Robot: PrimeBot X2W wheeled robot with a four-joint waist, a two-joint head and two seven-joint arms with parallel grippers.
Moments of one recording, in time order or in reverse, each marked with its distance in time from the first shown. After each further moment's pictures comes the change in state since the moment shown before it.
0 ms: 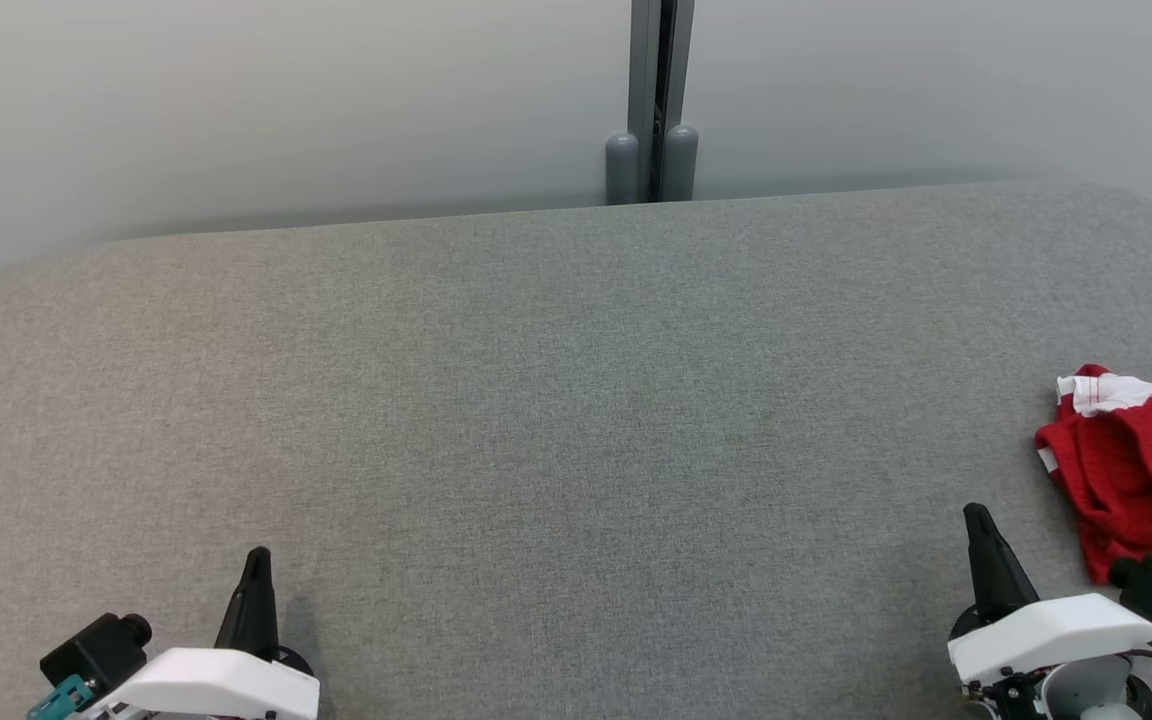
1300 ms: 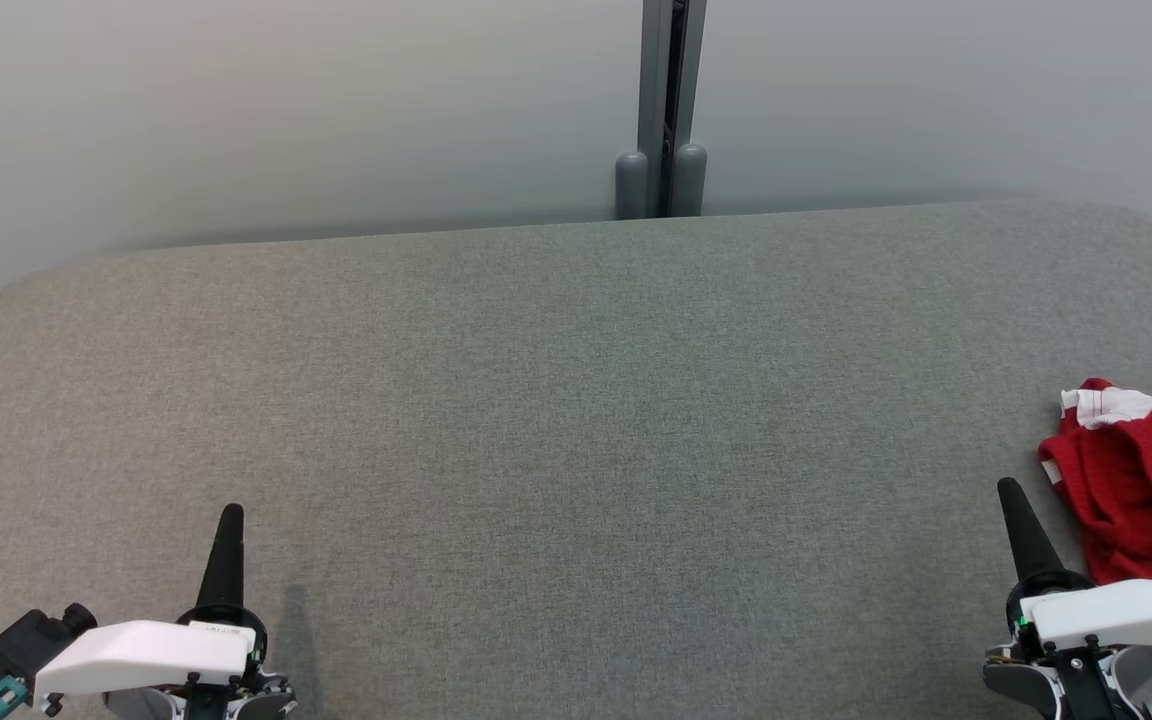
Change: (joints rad) left arm -0.028 0.003 0.059 -0.070 -0.443 -0.053 0.114; right arm 0.009 -0.004 -0.062 -0.099 0.472 0.000 0.119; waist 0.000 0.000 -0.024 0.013
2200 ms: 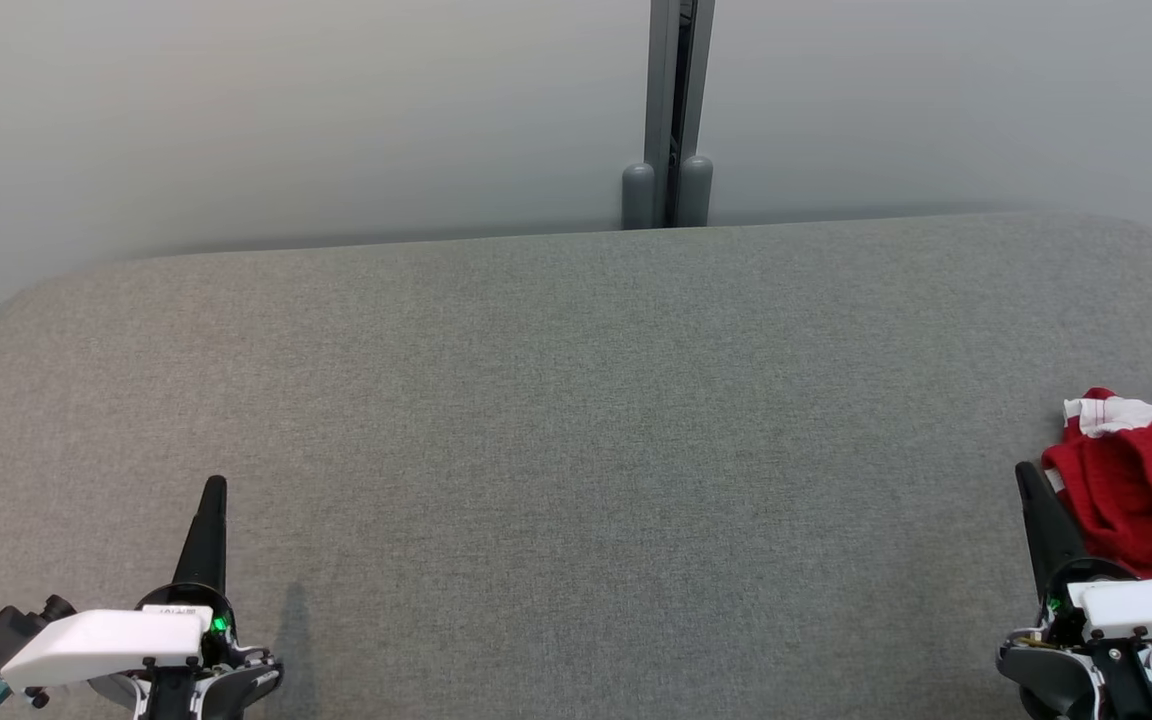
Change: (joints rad) left arm -0.016 0.002 0.029 -0.034 -0.223 -0.027 0.060; right arm 0.006 -0.003 -0.031 -0.050 0.234 0.000 0.056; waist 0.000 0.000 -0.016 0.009
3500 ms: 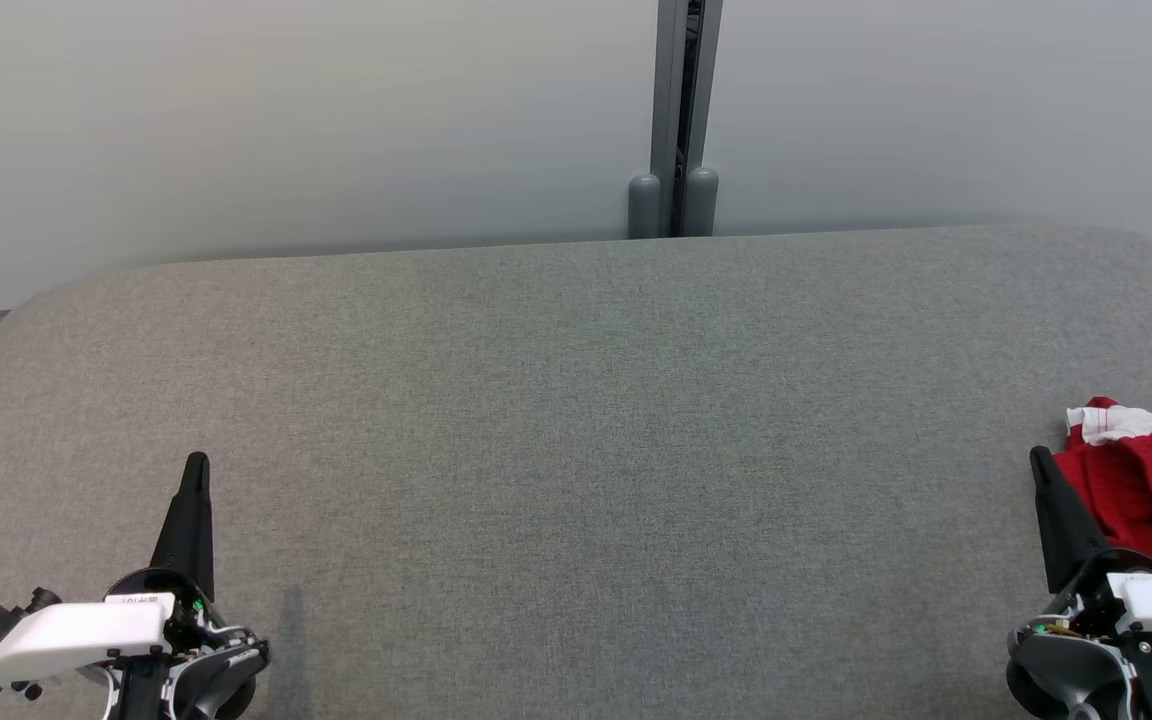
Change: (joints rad) left arm -0.015 0.002 0.025 -0.029 -0.182 -0.024 0.044; right arm 0.003 -0.002 -0.026 -0.042 0.194 0.000 0.049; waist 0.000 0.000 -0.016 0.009
